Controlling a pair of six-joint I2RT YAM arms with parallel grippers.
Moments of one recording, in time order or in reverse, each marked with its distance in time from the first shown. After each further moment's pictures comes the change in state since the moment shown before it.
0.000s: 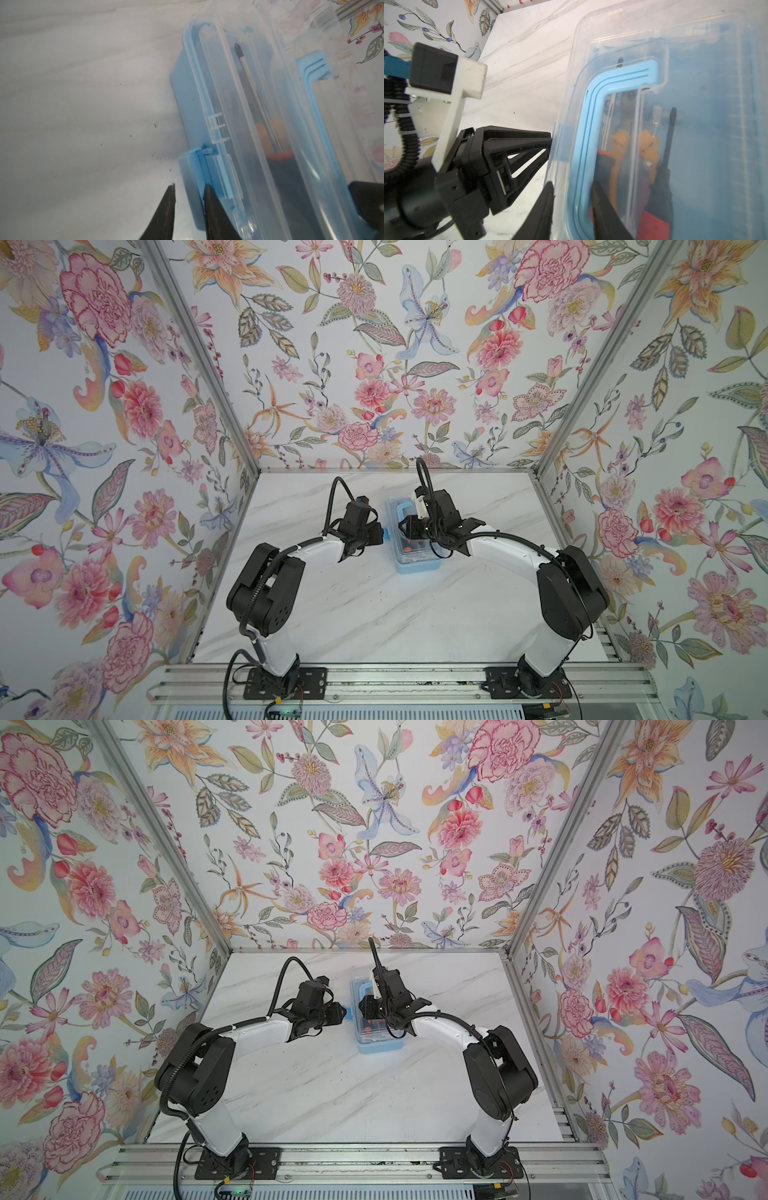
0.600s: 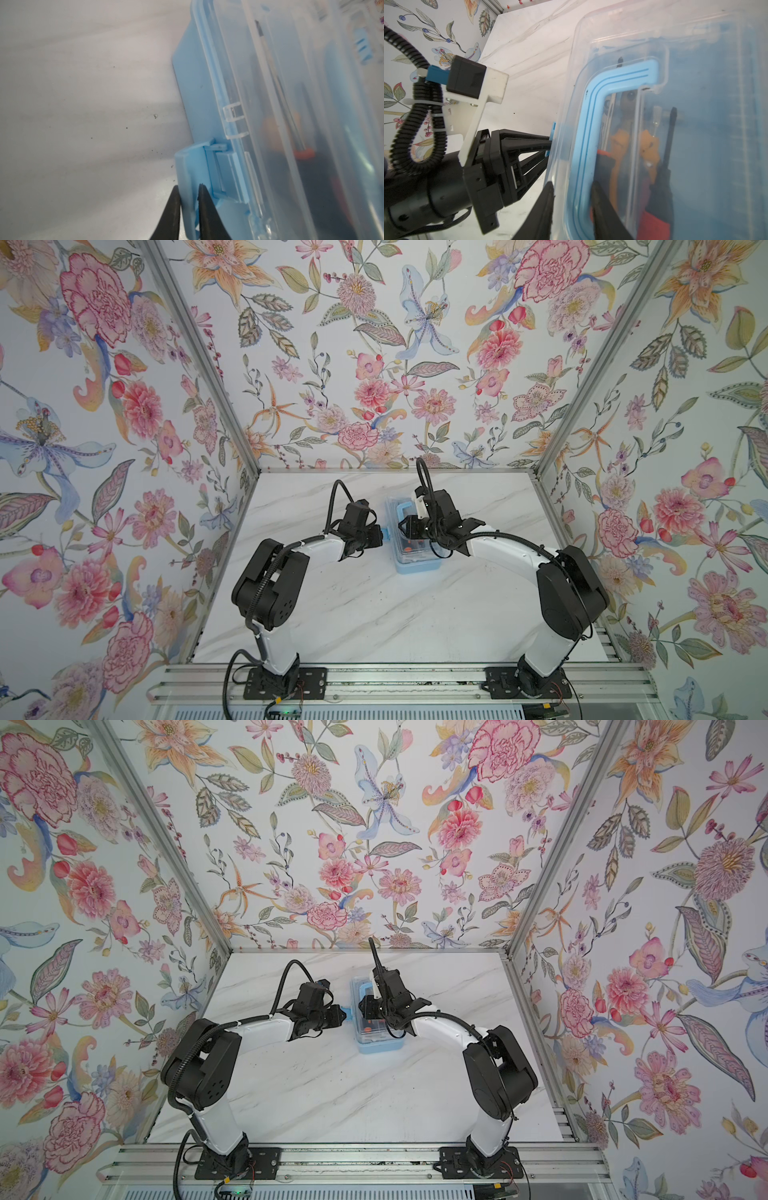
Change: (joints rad) left arm 0.018 0.037 0.000 0.001 0.053 -0.020; right arm 0.000 0.001 0.000 0.002 0.000 0.004
